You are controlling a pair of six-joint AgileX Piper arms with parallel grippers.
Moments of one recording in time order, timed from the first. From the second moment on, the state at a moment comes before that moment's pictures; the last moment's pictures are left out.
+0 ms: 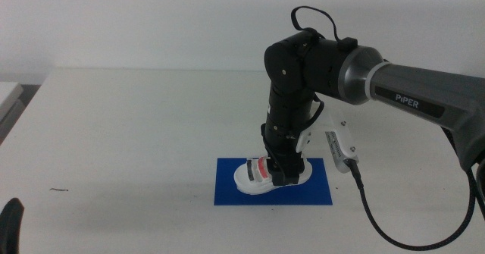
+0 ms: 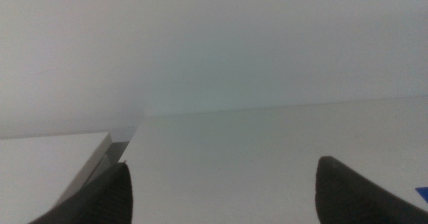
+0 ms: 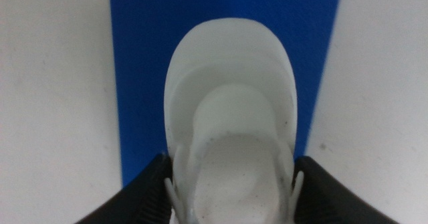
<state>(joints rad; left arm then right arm) -0.01 0.00 0.00 0.10 0.13 -0.05 0.65 2.15 -1.77 0.01 1.19 2.12</state>
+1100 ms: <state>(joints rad) -0.01 0.00 0.00 0.10 0.13 -0.05 0.65 1.99 -1.77 0.17 1.20 0.62</state>
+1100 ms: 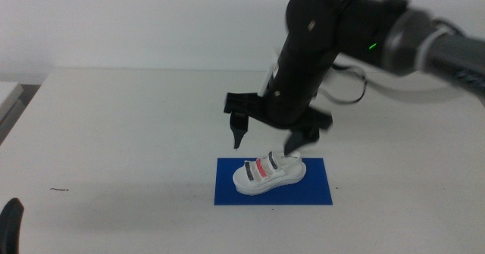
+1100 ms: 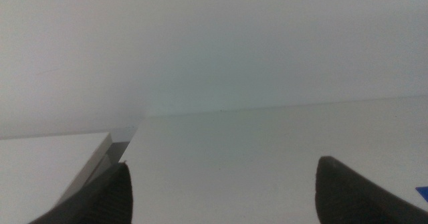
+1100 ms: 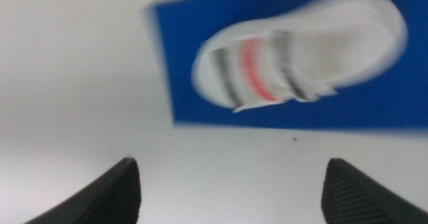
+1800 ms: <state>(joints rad) -0.01 0.00 0.00 0.10 0.13 -0.05 0.32 1.27 -0.99 0.07 0.87 0.14</state>
